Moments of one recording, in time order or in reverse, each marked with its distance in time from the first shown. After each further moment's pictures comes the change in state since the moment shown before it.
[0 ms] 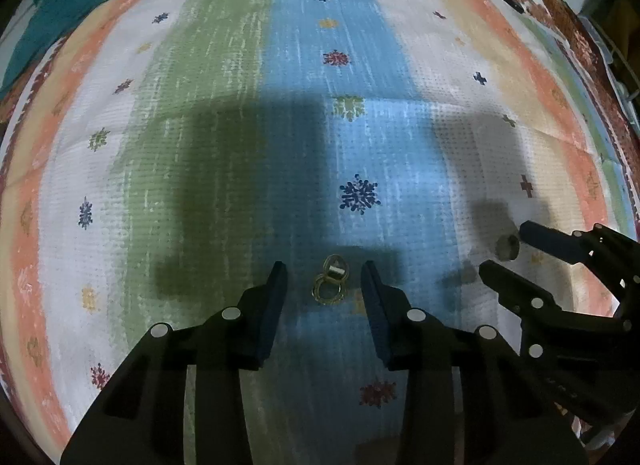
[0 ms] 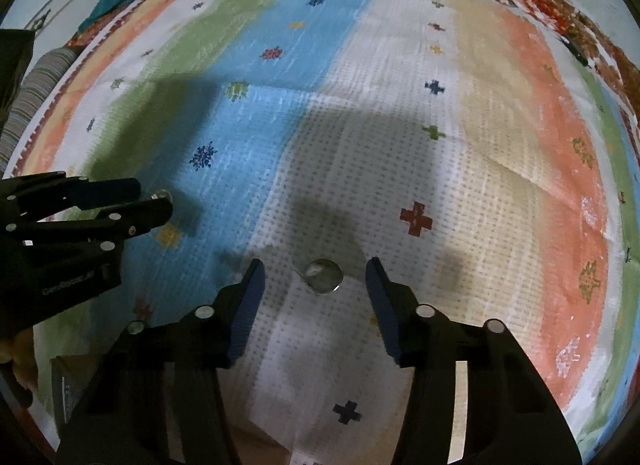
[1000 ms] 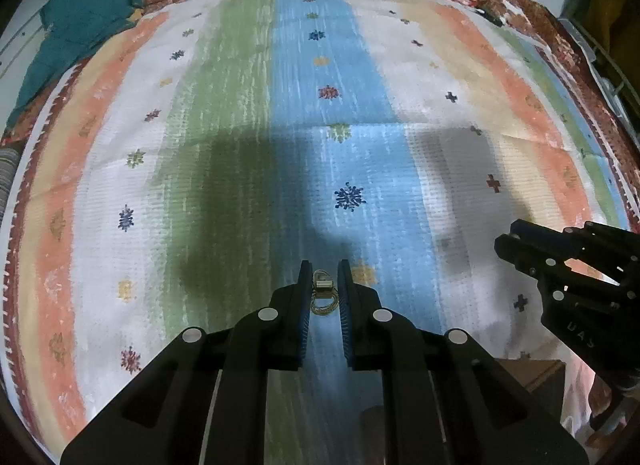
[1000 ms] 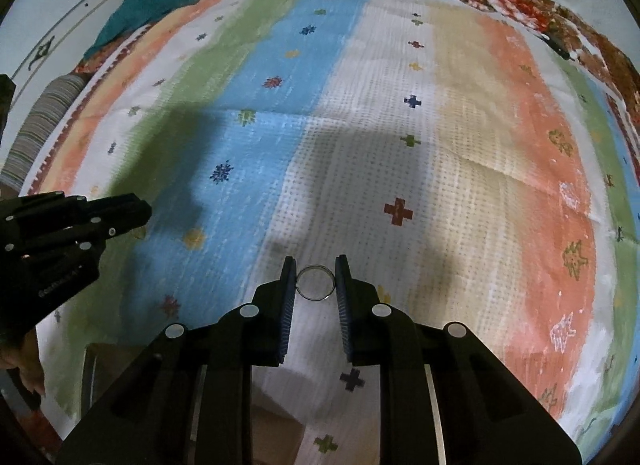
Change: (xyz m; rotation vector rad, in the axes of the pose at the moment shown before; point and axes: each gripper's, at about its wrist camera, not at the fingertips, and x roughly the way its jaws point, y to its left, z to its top) left arm -0.048 -0.003 -0.018 0.041 -0.102 0.013; right arm -0.044 -0.006 -0.017 0.065 -0.085 0.026
